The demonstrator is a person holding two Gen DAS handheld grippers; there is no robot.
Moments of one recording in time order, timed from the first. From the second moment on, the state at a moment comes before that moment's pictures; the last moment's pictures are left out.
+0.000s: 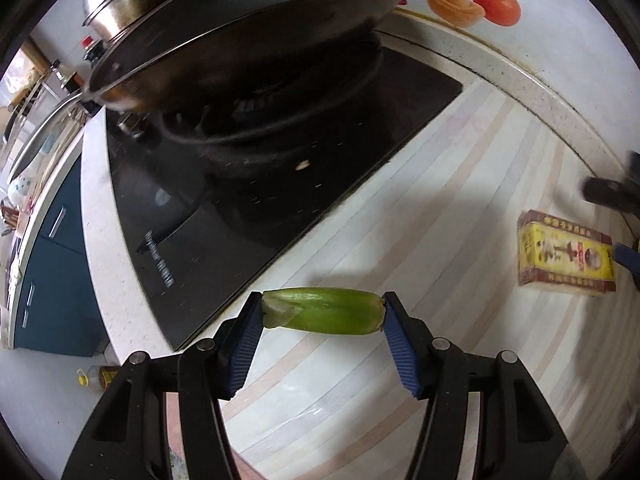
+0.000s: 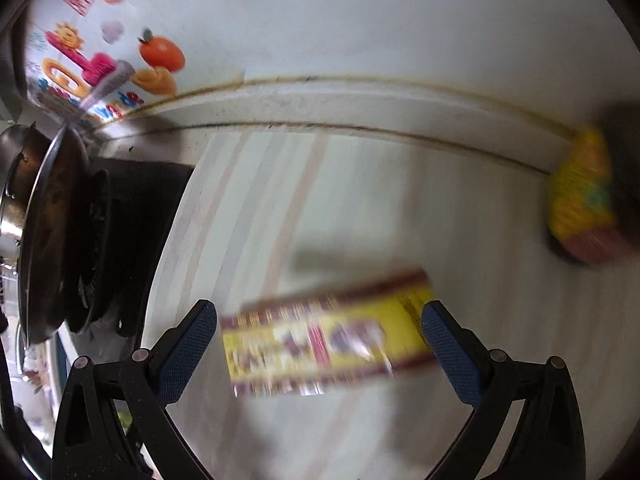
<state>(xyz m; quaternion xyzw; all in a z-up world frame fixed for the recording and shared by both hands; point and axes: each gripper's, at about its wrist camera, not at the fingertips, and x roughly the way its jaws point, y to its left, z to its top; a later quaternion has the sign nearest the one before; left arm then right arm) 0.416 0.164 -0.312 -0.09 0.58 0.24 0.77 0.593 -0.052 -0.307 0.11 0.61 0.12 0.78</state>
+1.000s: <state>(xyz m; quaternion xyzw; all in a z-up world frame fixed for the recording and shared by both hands) 0.355 0.196 -0.310 -0.13 0.56 0.29 0.76 0.498 0.044 -0.323 -0.18 0.59 0.24 0.75</state>
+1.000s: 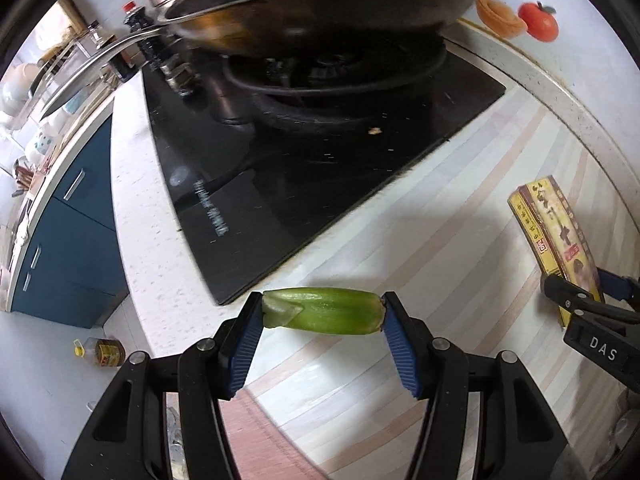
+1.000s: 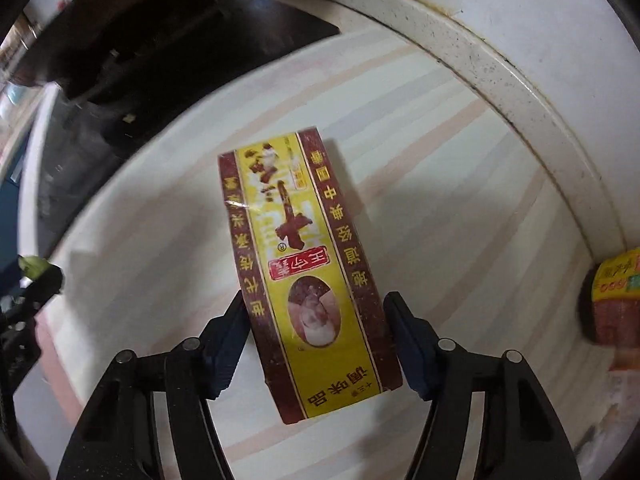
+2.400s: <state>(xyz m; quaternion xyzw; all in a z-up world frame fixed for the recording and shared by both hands) -0.199 0.440 -0.707 -0.50 0.56 0.41 0.52 0.022 0.334 -0.677 -0.24 0.66 0.45 0.55</state>
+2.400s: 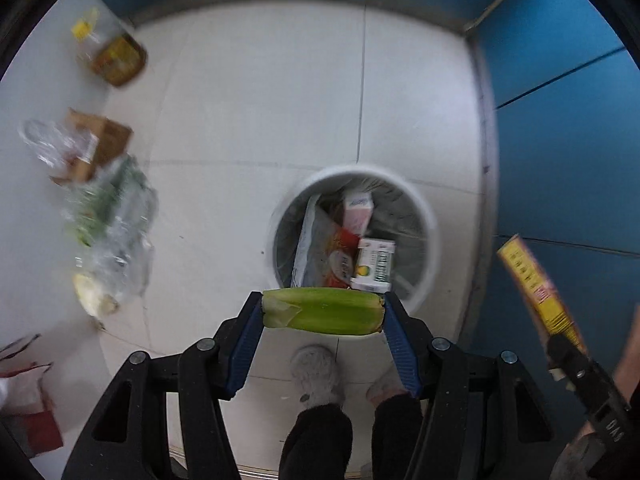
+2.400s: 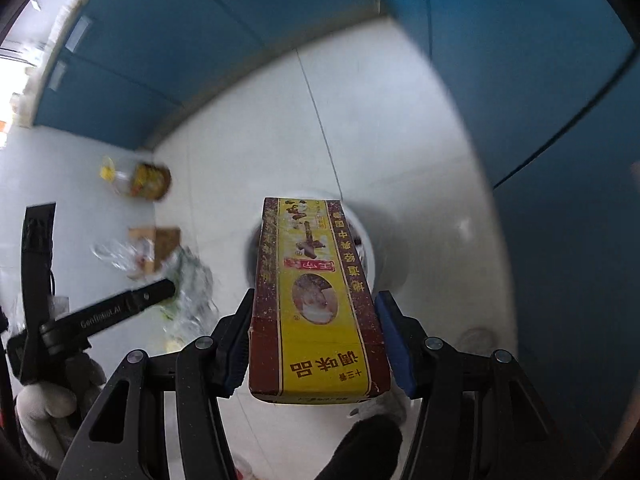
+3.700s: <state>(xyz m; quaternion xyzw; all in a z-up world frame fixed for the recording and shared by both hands) -0.237 0.332 -0.330 -0.34 0.44 0.52 0.65 -0.042 0.285 -0.344 -0.37 0.44 0.49 0.66</state>
